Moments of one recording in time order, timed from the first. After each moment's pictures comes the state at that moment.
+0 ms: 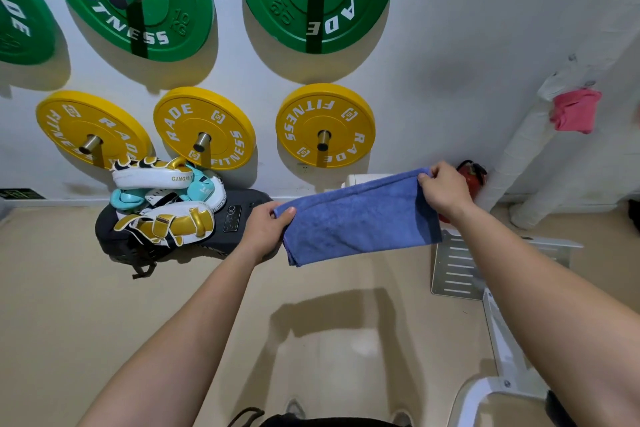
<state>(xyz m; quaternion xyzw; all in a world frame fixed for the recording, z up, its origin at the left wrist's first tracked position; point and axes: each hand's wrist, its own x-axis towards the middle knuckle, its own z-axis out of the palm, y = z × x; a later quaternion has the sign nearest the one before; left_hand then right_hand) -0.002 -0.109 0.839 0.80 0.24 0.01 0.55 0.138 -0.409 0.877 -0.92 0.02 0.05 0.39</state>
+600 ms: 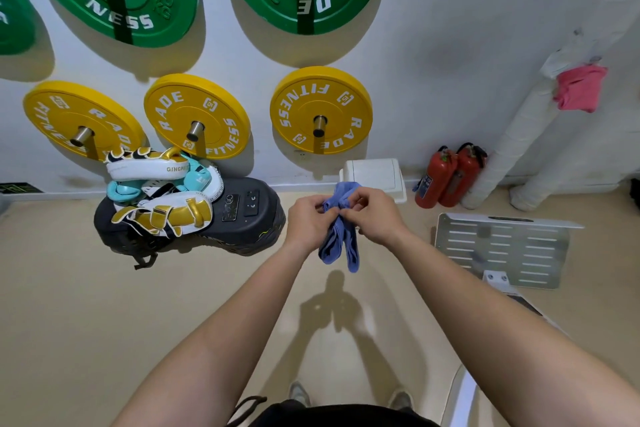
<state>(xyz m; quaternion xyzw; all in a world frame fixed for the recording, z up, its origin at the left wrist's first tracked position) 0.020 -0.186 0.828 0.82 0.19 -0.01 0.55 0.071 -0.333 0.834 -0.86 -0.08 0.17 0.48</state>
